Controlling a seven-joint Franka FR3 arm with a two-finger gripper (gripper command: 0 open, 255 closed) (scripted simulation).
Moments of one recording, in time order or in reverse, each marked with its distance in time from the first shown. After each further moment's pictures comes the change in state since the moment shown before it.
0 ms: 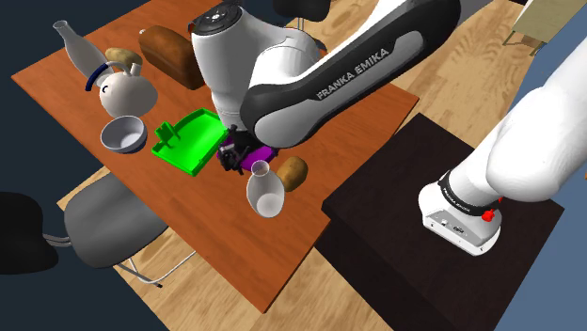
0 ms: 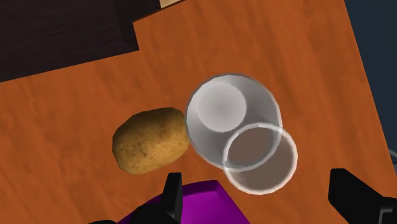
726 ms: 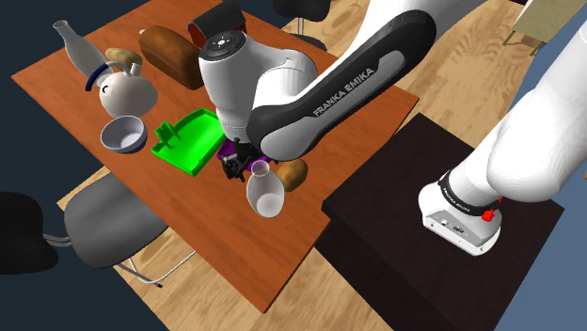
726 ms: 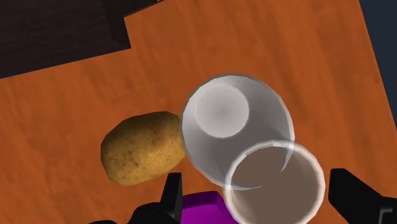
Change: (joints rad) arm 0.013 0.069 -0.008 -0.025 -0.050 0.084 0.038
